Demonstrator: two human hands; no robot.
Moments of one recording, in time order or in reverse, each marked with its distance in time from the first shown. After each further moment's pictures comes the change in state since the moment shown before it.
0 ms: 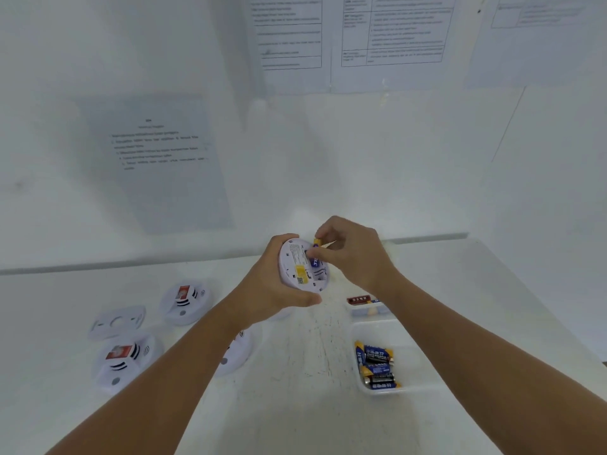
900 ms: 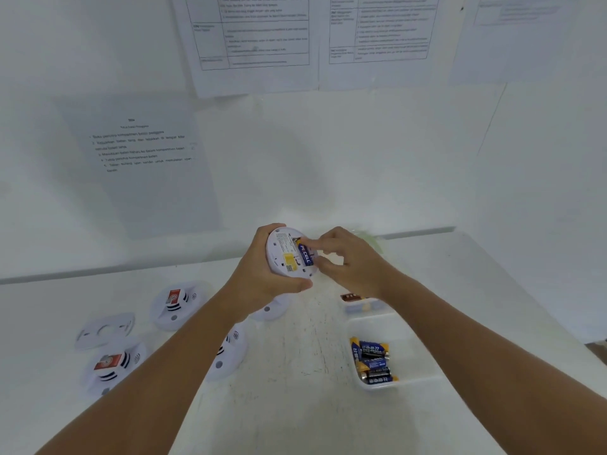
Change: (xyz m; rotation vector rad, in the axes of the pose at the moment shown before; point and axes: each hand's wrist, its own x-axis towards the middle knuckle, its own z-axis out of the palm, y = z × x) left_hand 0.008 0.001 -0.007 -0.075 0.066 0.001; right_hand -0.011 0.021 -0.005 -0.235 -0.190 -0.130
